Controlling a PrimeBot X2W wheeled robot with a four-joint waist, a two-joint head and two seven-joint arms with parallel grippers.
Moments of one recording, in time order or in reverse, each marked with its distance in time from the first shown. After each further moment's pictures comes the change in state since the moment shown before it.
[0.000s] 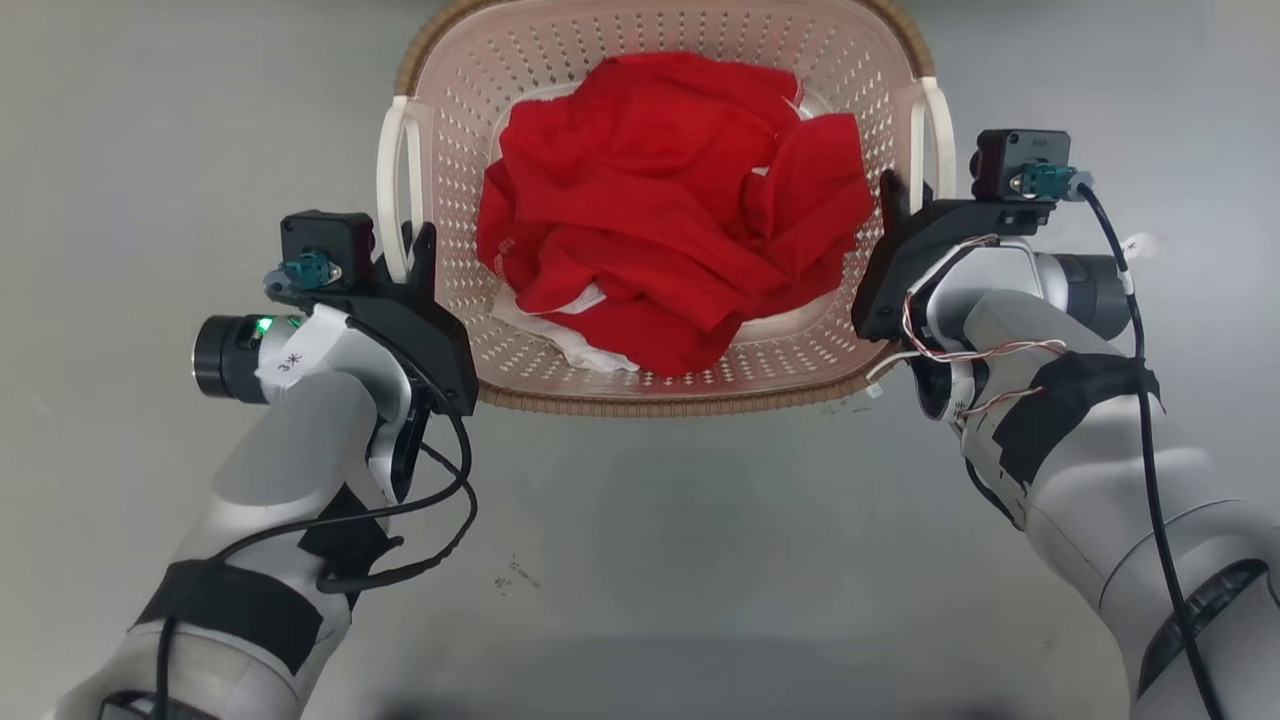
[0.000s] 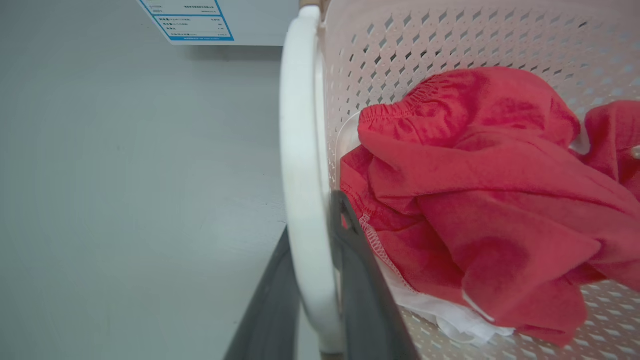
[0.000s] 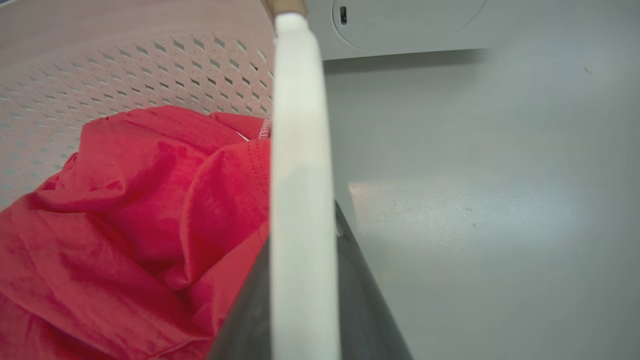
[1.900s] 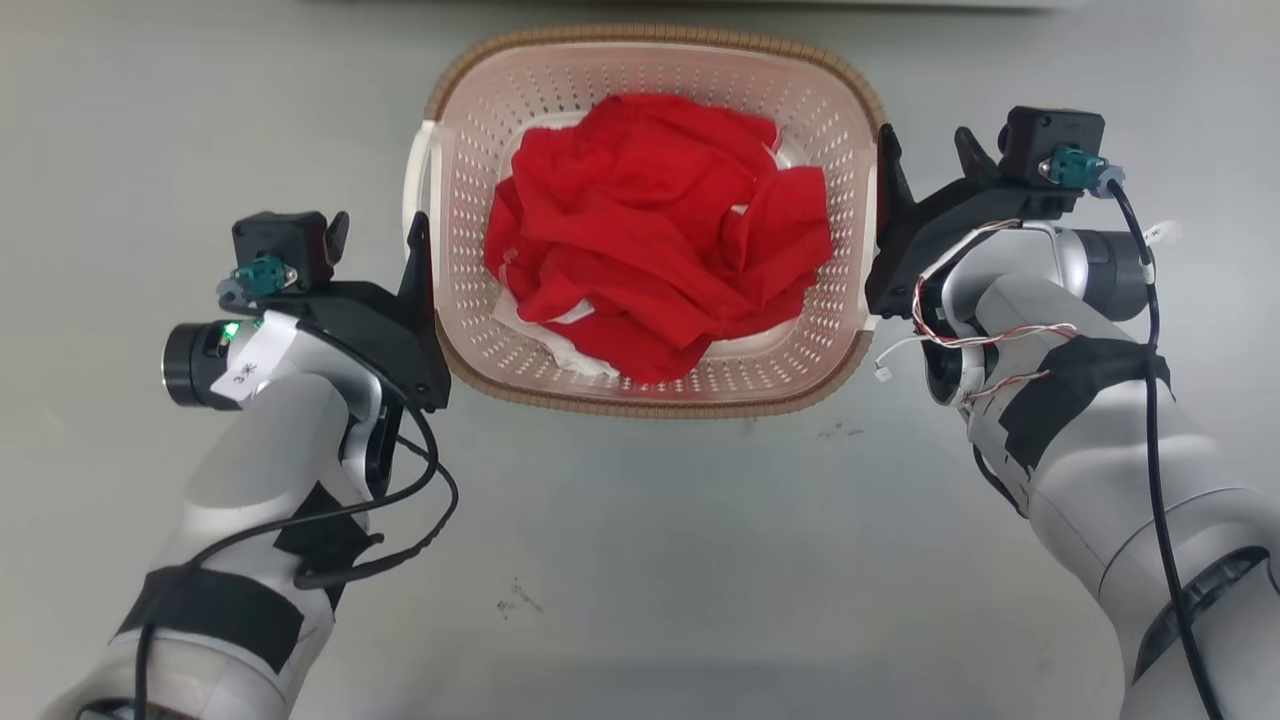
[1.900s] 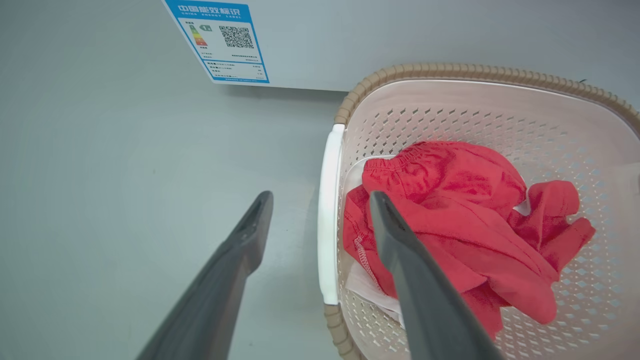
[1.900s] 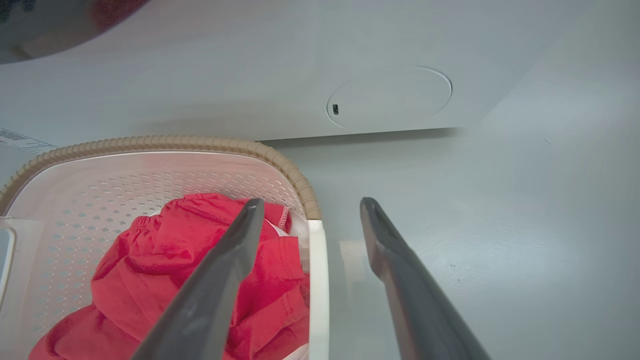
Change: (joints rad) left arm -0.009 0.014 0.077 0.032 0.019 -0.002 -0.052; right arm -0.036 0.013 -0.017 0.064 -0.012 0.009 -0.113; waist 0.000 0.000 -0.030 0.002
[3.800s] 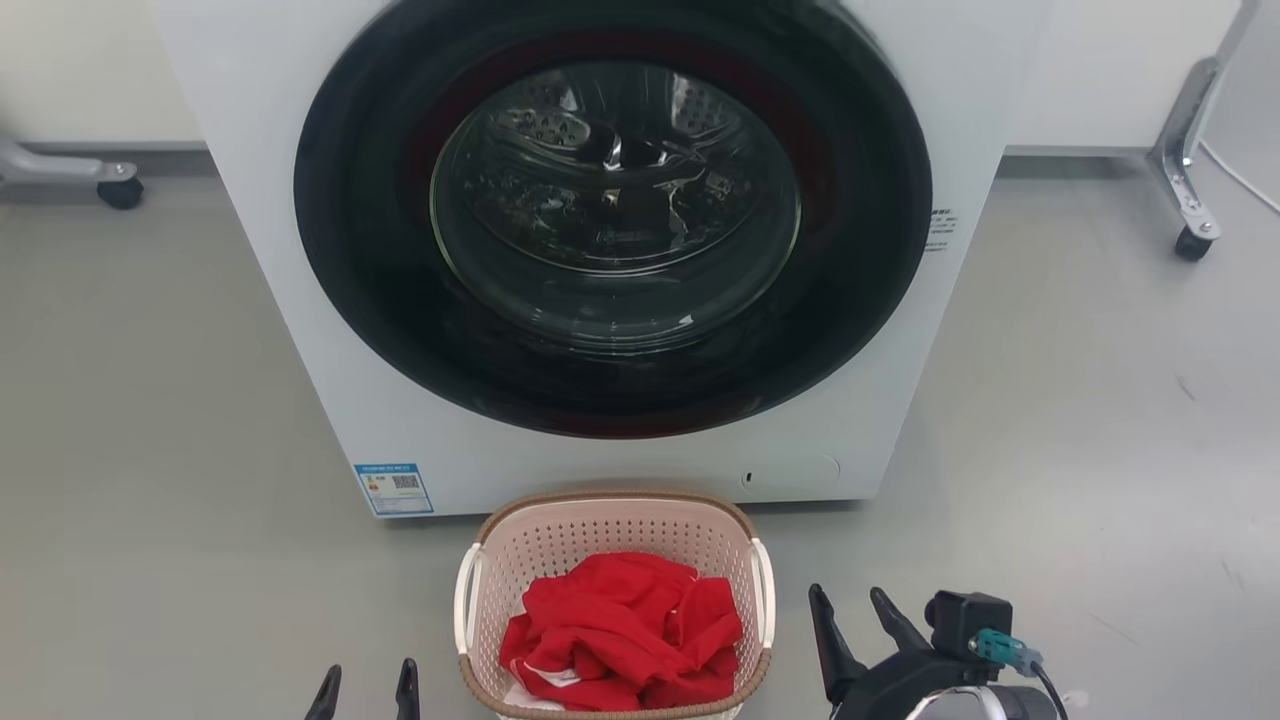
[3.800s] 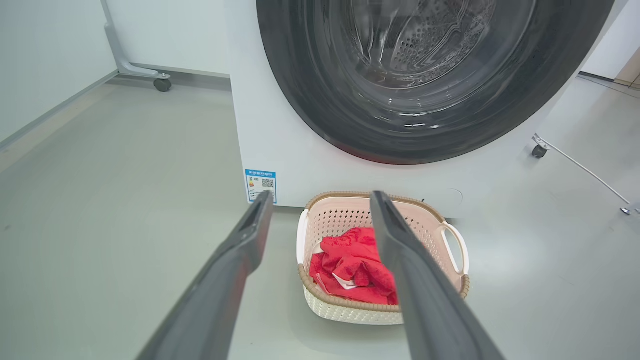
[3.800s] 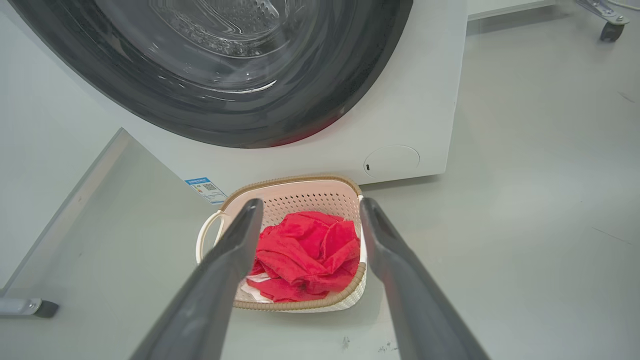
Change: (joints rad) left arm 1.044 0.098 0.306 -0.829 0.267 0.107 -0.003; right arm 0.838 -0.017 -0.373 -0.479 -0.356 0.000 -0.002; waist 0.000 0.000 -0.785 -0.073
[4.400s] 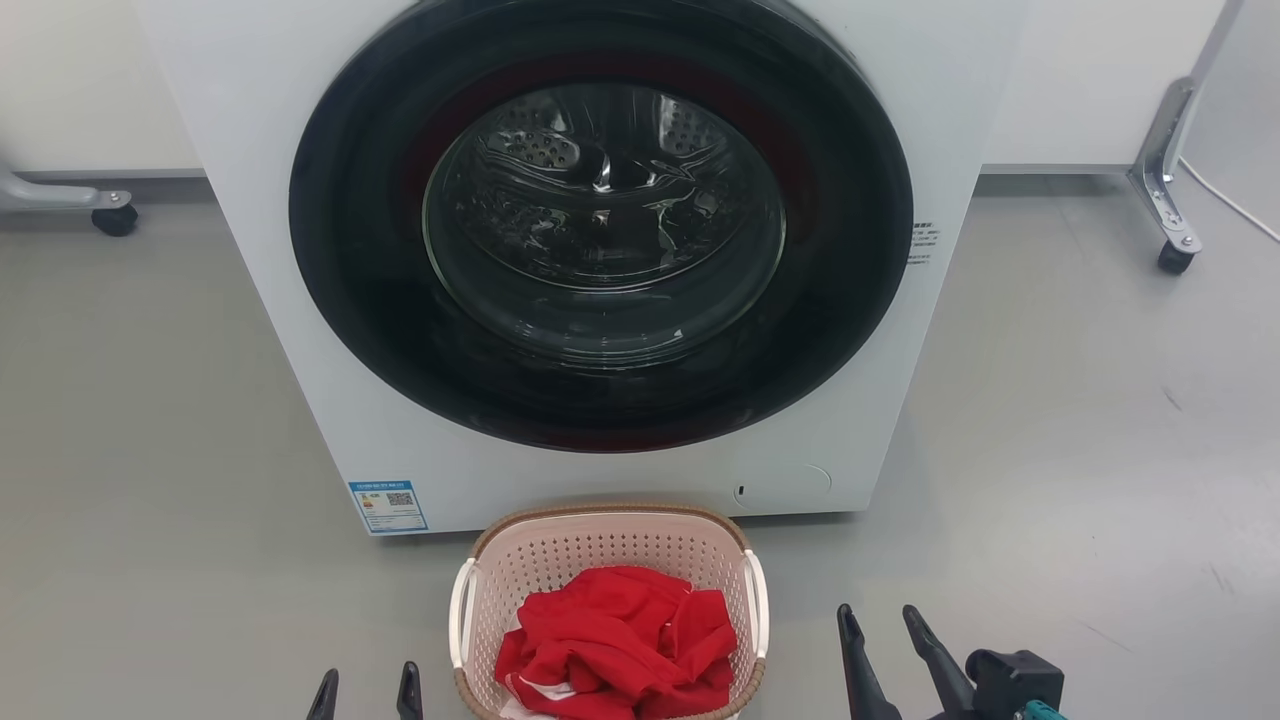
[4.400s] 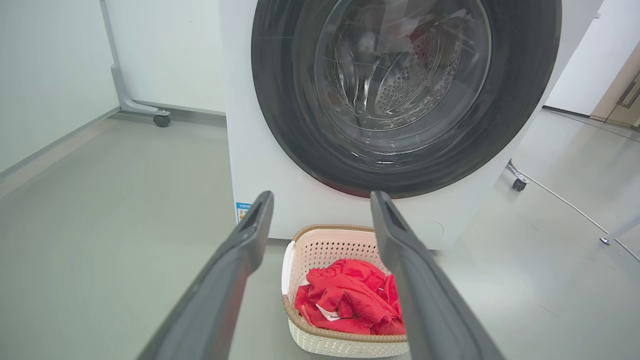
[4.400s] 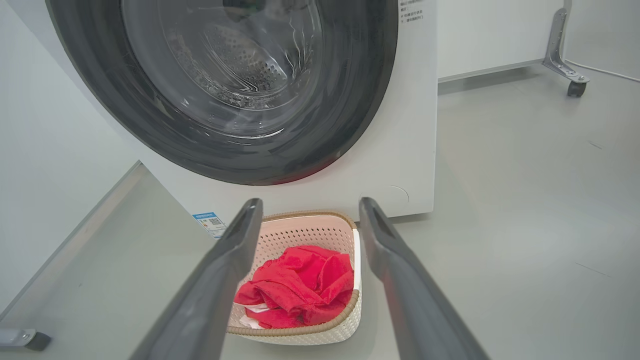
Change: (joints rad) left arm 0.144 -0.046 0.071 -0.224 0.084 0.008 0.000; right arm 0.260 0.001 -0.238 -0.330 -0.277 0.000 0.000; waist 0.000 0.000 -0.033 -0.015
